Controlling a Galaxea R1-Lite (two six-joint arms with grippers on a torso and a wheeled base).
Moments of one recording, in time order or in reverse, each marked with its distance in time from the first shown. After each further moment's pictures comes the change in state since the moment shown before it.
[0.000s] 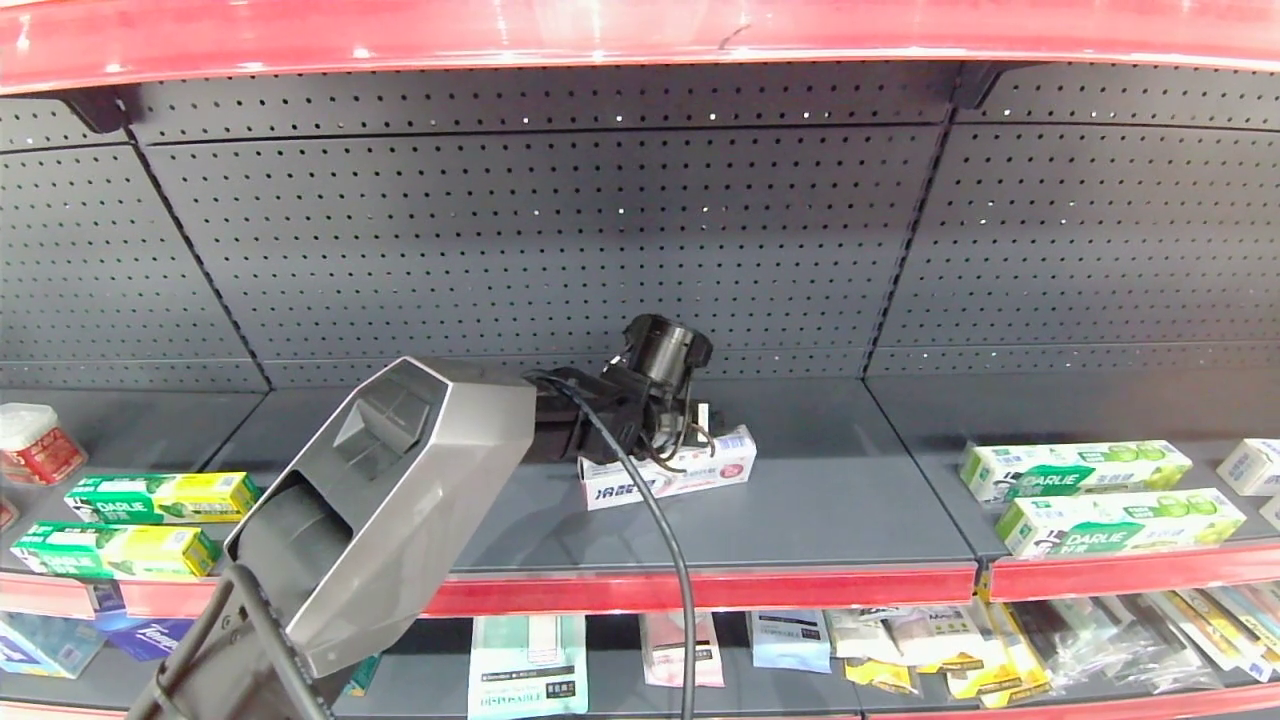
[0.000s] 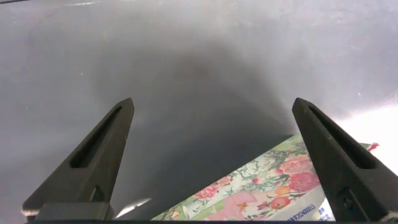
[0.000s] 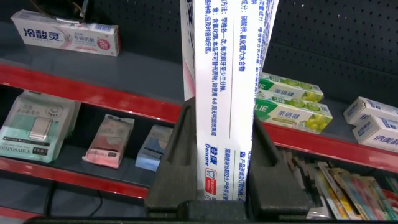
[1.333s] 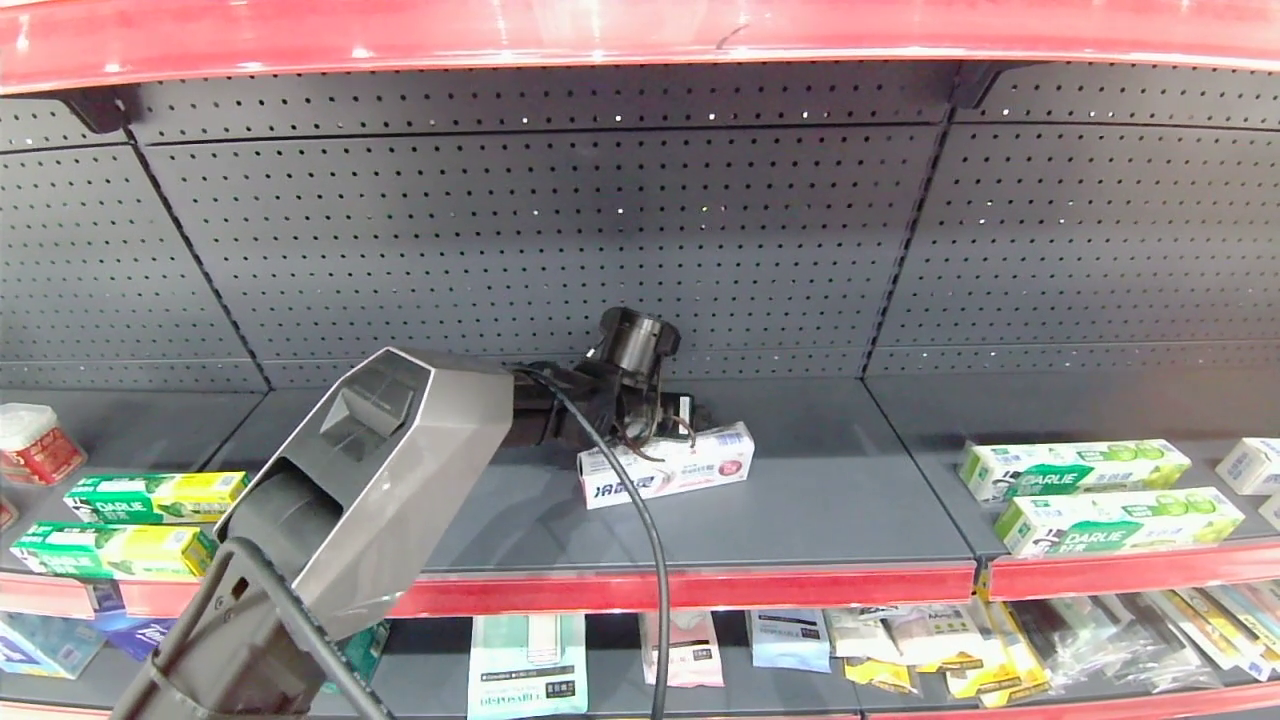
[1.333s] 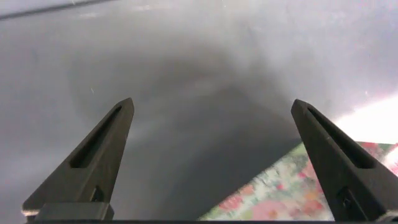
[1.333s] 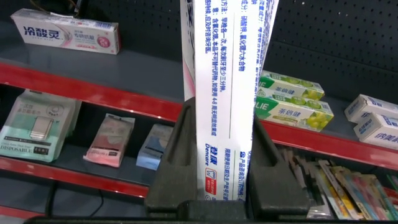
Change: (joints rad) left arm 0.065 -0.008 0.002 -0.046 -0.119 0.054; right arm 0.000 0.000 0.007 0.000 -0.001 0.005
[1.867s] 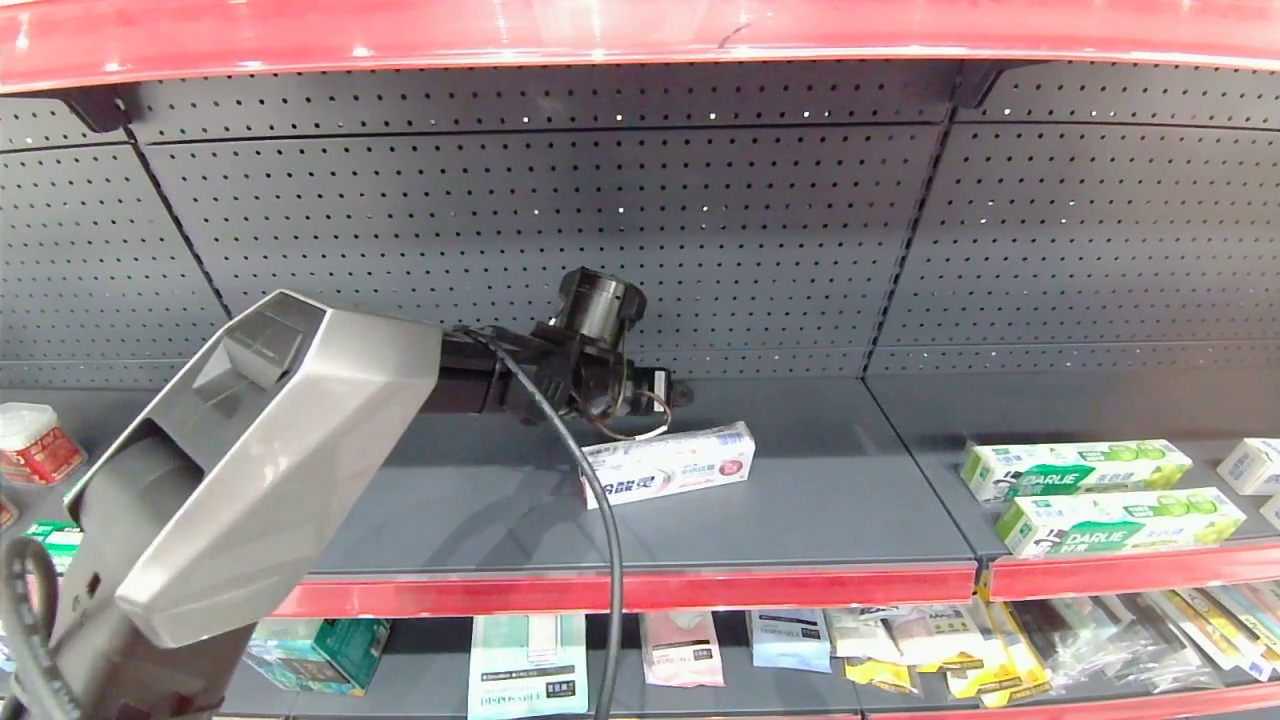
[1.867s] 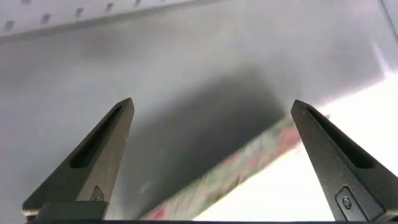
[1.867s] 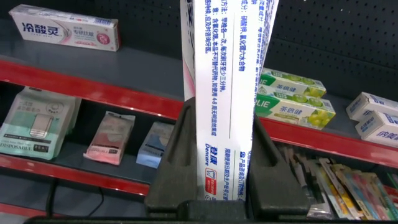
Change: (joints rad) left arm 0.032 -0.199 0.206 -0.011 -0.064 -0.001; right arm 0.000 0.000 0.007 0.000 -0.001 -0.001
